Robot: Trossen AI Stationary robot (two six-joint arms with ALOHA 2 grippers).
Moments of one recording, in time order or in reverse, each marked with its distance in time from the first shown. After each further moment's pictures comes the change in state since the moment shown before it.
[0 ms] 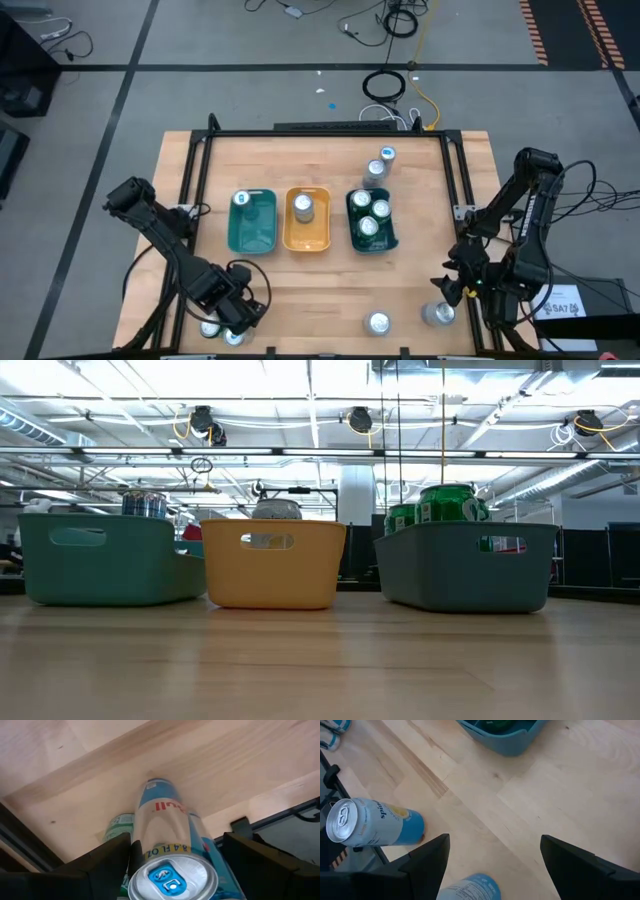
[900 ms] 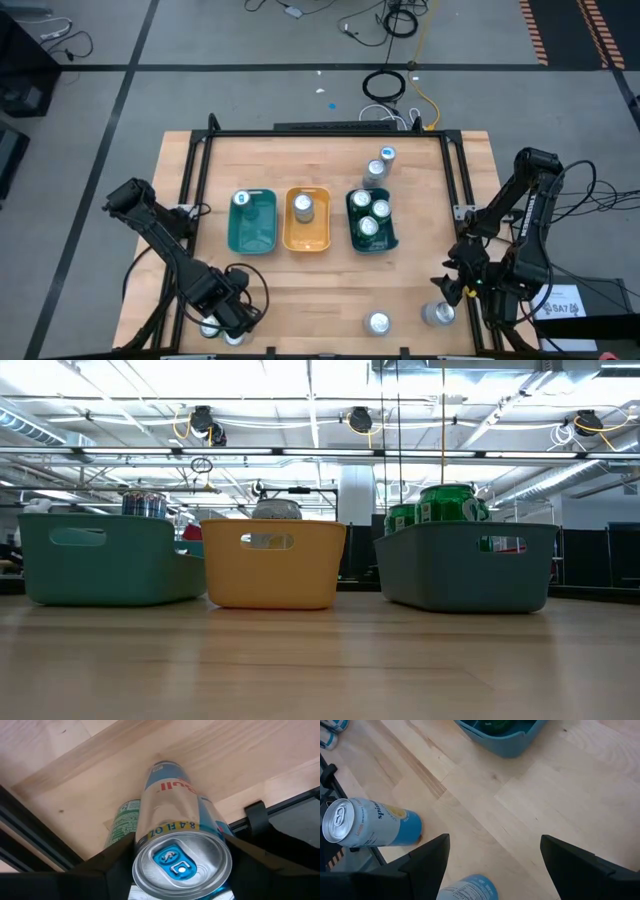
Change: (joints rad) left arm -0.022 0.009 0.000 -0.008 0.055 0.021; right arm 0.000 0.000 0.000 -0.010 0.000 -0.008
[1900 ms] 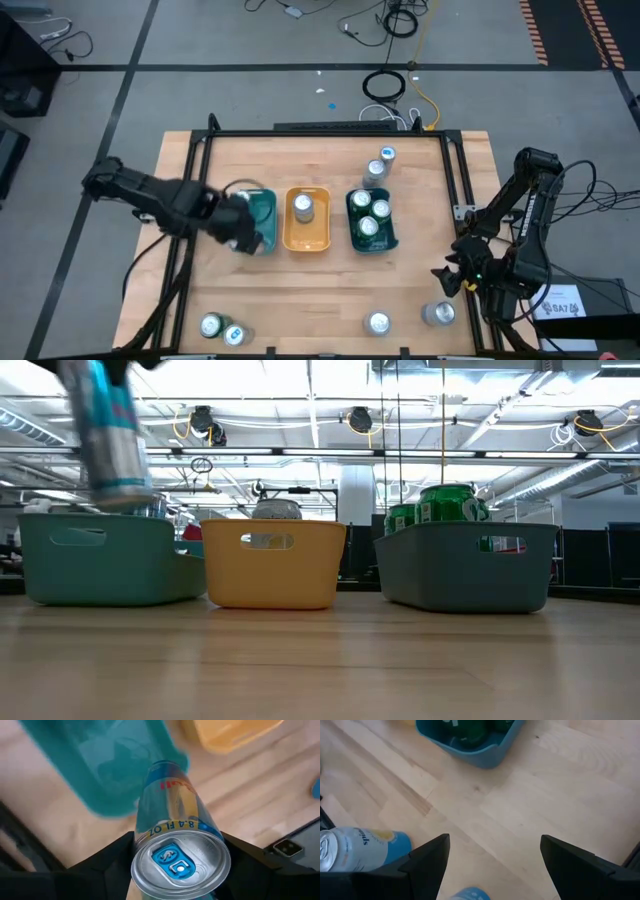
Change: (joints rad) left arm 0.483 -0.365 -0.001 -0.264 -0.146 0.481; right arm -0.001 0.000 0.000 -0.099 0.000 0.162
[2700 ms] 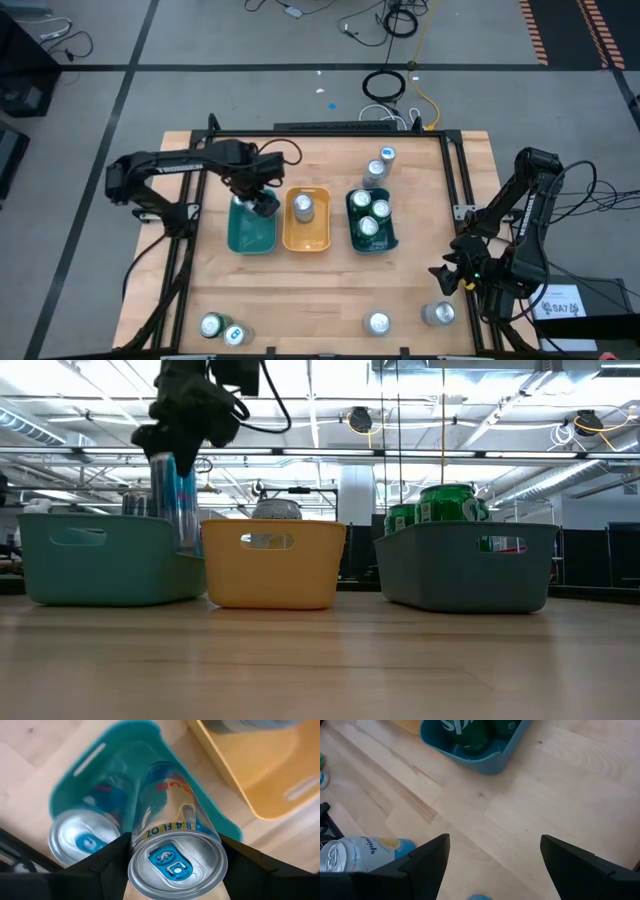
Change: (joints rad) left arm 0.537 0.199 0.000 -0.014 0.116 0.778; right arm -0.022 0.000 0.000 0.008 0.027 0.003
